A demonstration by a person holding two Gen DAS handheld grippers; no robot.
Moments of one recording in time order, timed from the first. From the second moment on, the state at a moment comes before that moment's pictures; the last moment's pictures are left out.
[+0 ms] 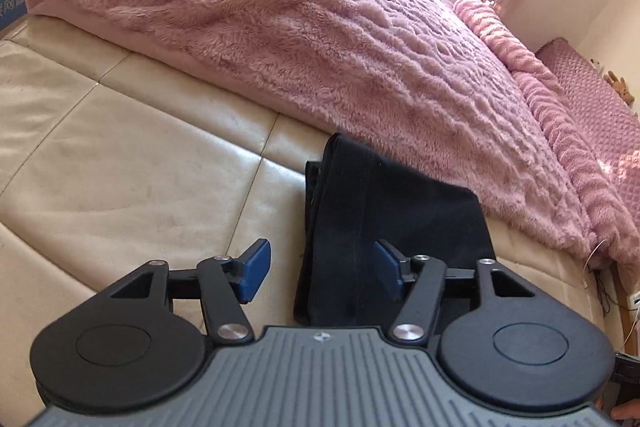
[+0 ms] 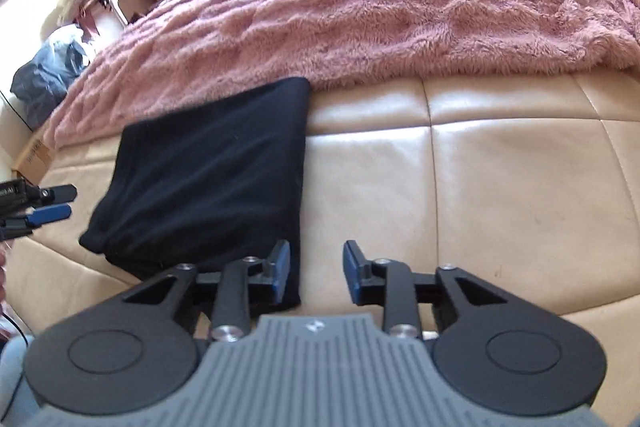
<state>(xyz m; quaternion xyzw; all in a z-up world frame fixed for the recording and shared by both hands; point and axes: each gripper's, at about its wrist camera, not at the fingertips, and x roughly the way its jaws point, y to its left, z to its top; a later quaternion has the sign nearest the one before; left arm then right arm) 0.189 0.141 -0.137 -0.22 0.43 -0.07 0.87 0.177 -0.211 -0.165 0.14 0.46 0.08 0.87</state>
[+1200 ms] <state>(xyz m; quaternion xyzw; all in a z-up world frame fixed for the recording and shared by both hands) 0.325 0.093 -0.193 -0.07 0.45 -0.10 0.89 0.373 -0.186 -0.223 0.19 0.48 0.08 0.85</state>
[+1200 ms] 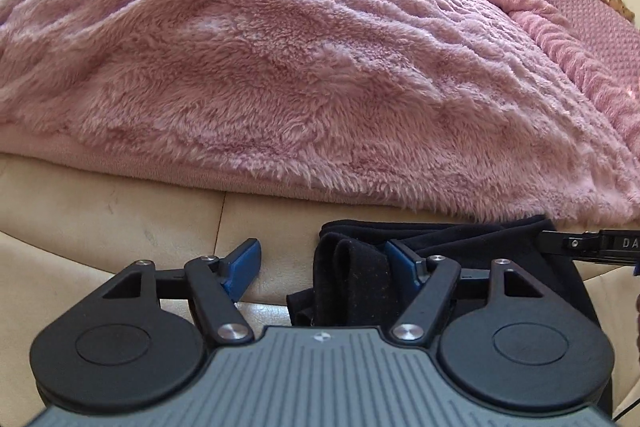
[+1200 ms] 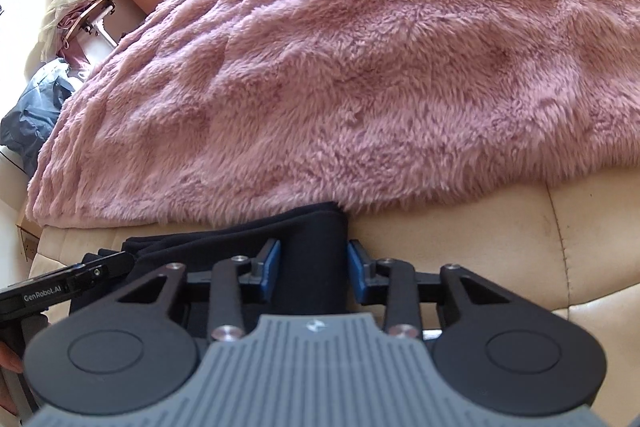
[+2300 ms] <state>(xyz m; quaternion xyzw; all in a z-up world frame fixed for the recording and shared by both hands) 0.274 0.138 -0.217 -0.34 0.51 -0.17 0.77 0.284 -0.213 -0.239 0.35 0.49 0.14 0.79</state>
